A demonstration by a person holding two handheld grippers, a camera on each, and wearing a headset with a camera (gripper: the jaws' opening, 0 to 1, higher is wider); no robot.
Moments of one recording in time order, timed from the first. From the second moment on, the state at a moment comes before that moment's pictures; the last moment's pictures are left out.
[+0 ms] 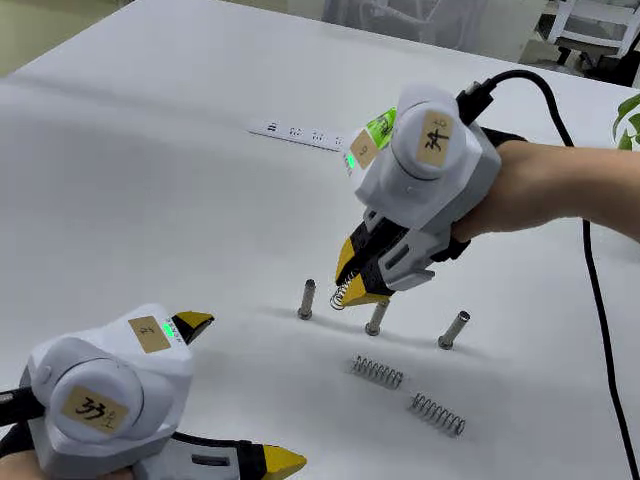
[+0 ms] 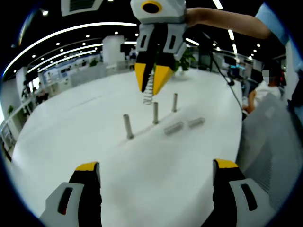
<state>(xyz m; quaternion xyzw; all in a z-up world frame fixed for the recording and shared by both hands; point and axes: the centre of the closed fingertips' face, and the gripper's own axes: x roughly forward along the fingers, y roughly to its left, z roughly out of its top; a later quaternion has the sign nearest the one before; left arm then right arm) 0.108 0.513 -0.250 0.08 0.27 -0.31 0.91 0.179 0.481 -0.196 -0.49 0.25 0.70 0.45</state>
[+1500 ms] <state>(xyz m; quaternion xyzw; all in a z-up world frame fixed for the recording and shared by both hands) 0.111 0.522 -0.262 0.05 0.28 -0.30 0.91 0.203 0.510 -0.222 -0.54 0.27 0.70 0.38</state>
